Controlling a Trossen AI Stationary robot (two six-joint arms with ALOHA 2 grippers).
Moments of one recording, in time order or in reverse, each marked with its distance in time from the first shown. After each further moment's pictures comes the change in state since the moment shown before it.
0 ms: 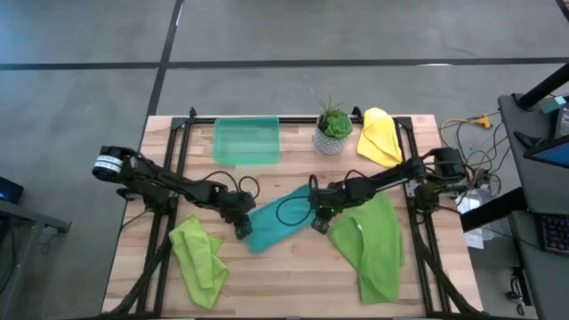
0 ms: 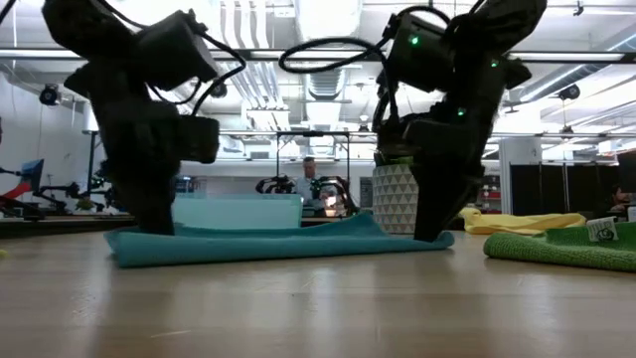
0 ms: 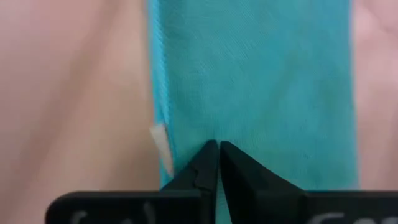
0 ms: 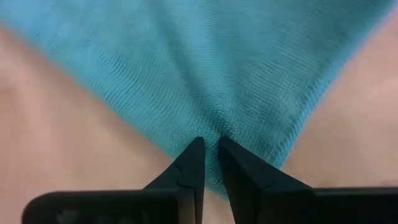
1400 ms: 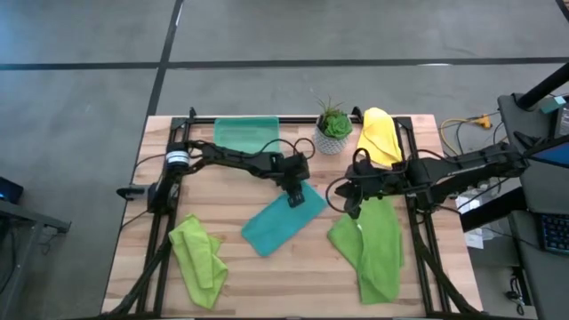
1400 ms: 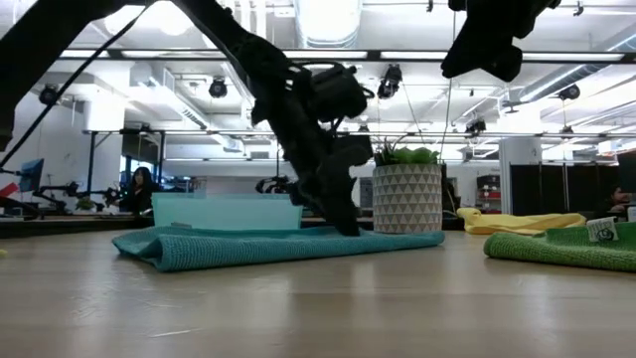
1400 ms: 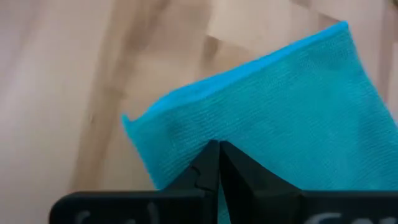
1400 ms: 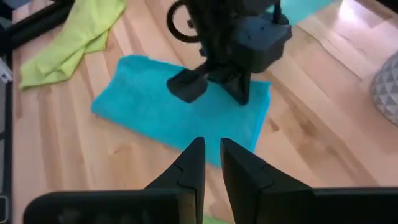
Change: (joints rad) left arm 0.316 0.600 0.784 -0.162 -0.057 0.552; right arm 0.105 -0.657 -0.002 -0.259 0.244 0.042
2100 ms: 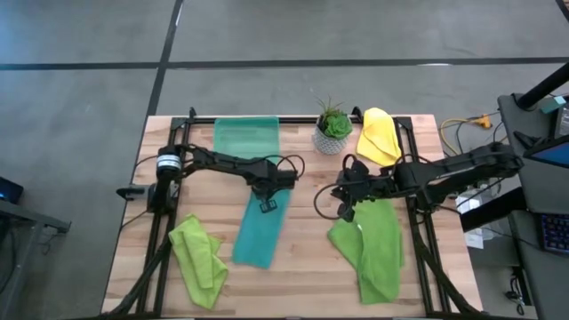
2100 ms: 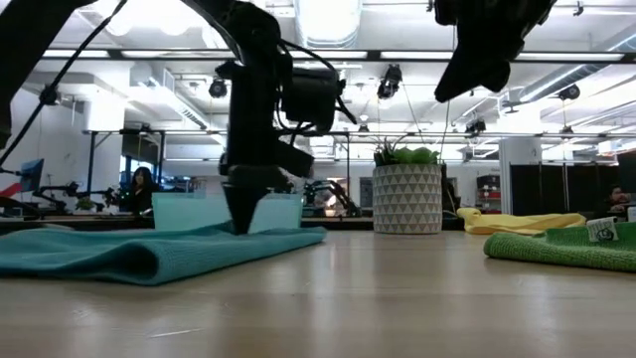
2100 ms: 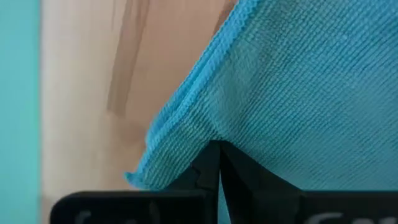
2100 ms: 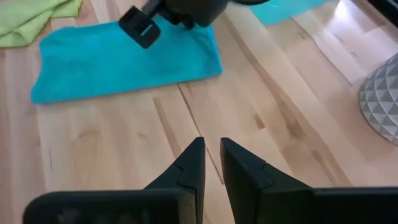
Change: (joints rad) left arm -0.093 -0.085 -0.009 -0.647 -0.285 -0.135; right arm -0.002 0.109 -0.001 0.026 0.028 -0.100
